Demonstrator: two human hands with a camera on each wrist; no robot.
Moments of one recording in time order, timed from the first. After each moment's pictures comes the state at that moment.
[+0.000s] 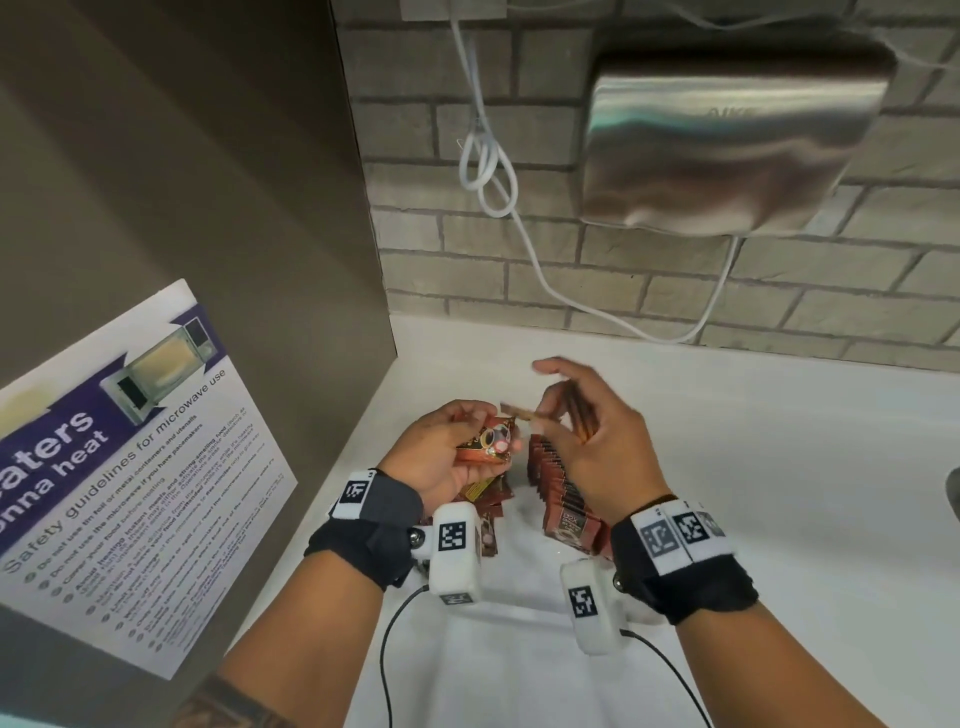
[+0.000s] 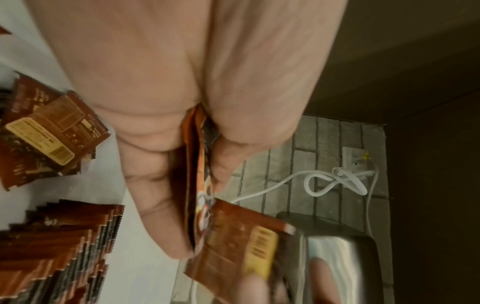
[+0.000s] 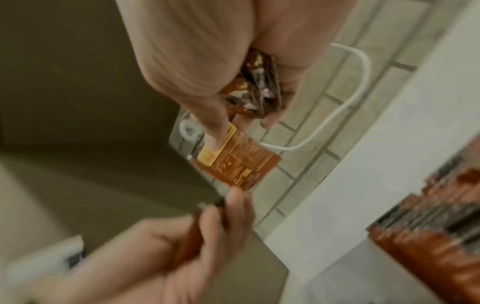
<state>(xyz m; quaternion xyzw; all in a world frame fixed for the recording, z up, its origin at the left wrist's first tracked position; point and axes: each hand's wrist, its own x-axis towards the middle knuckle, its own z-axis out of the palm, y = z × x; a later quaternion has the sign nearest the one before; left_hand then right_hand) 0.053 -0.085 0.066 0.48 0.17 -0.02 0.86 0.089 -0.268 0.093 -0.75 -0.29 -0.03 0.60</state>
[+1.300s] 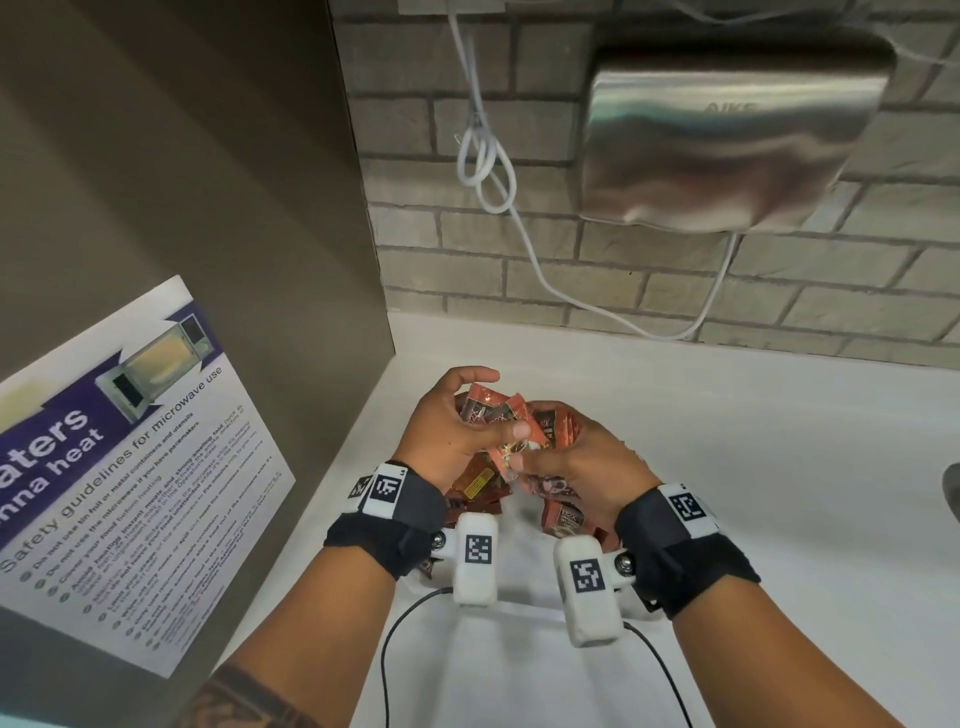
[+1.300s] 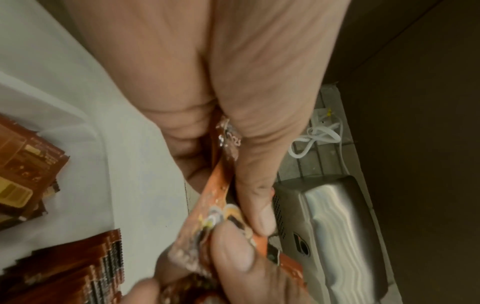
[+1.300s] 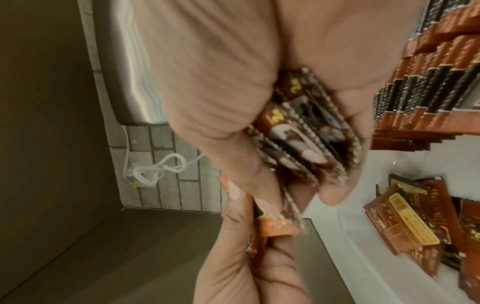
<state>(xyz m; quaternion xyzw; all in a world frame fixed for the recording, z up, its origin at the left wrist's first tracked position) 0.061 -0.086 0.063 0.72 0.07 0.11 0.68 0.102 -0.263 0.067 -0.65 -0.16 0.28 0.69</state>
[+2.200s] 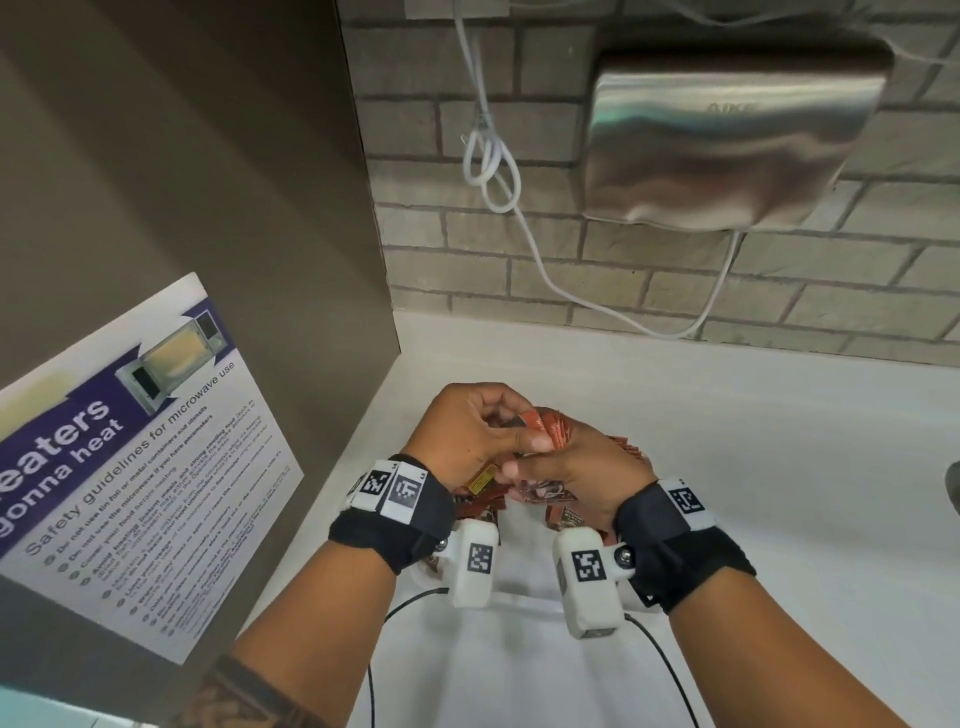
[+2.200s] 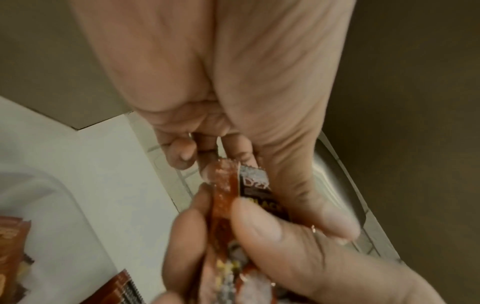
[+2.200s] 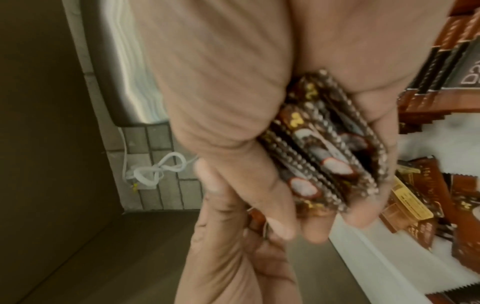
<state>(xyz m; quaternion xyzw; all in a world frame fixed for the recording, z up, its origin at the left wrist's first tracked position) 0.045 -0.101 0.090 0.78 0.03 0.07 0.62 0.090 -0.259 0.074 -0.63 -0.16 0.35 0.67</state>
